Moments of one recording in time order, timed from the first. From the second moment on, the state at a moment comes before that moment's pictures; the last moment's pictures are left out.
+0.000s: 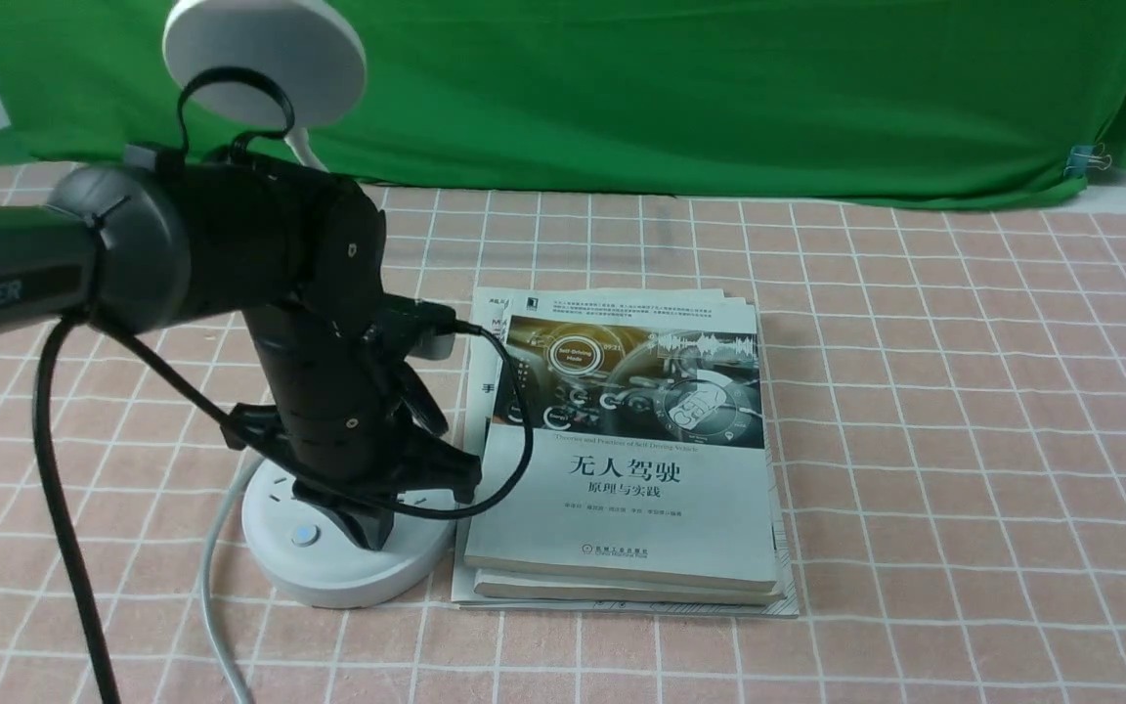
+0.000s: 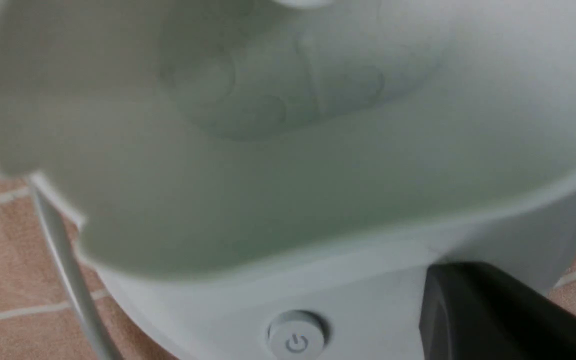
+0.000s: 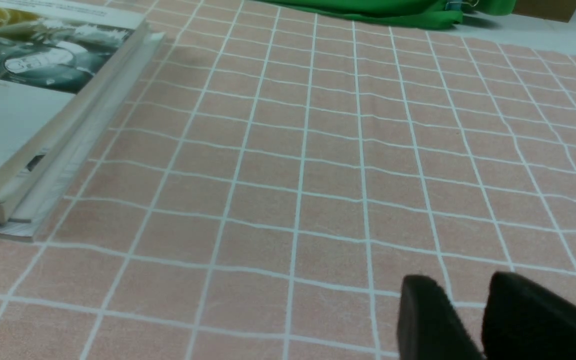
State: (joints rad) right arm 0.07 0.00 0.01 -0.08 0.23 -0.04; left arm -0.39 1.86 -1.28 -0.06 0.98 0.01
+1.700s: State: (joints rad) right arm 0.07 0.00 0.01 -0.08 0.23 -0.04; left arm -0.42 0.50 -0.20 0.04 0.15 -0.02
